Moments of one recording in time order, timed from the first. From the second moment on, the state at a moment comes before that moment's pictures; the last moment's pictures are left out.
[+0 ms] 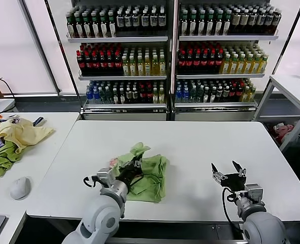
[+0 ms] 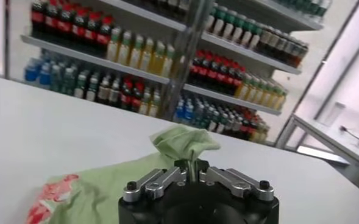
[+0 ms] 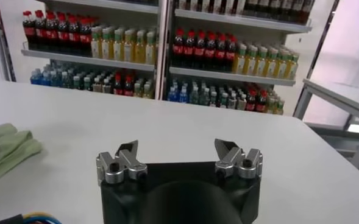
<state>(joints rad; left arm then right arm) 1.07 -1.28 -0.09 -2.05 -0.76 0.53 -0.45 -1.36 1.13 0.57 2.05 0.35 -0.45 0.08</state>
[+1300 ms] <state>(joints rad) 1.17 -1.19 -0.21 -1.87 -0.52 0.46 -0.40 -1.33 1.14 0.56 2.03 0.34 -0.45 0.08</state>
